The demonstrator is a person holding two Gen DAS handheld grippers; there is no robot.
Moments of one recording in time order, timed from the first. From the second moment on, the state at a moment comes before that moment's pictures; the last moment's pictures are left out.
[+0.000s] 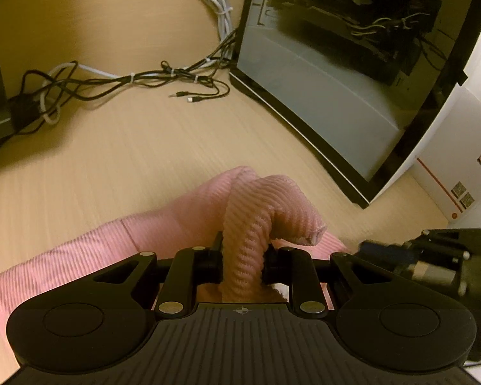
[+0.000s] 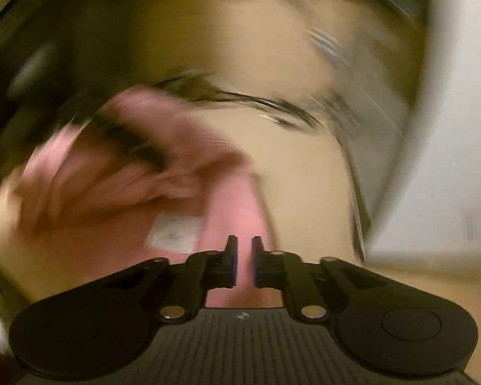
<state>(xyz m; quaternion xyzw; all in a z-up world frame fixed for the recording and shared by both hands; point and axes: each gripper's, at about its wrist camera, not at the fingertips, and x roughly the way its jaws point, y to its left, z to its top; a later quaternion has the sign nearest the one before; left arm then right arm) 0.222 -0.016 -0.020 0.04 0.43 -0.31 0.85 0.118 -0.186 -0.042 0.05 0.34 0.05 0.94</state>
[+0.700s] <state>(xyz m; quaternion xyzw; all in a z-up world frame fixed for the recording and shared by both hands) 0.232 -0.010 -0.027 0.02 0.44 -0.31 0.84 0.121 -0.095 -0.057 -0.17 0.33 0.15 0.91</state>
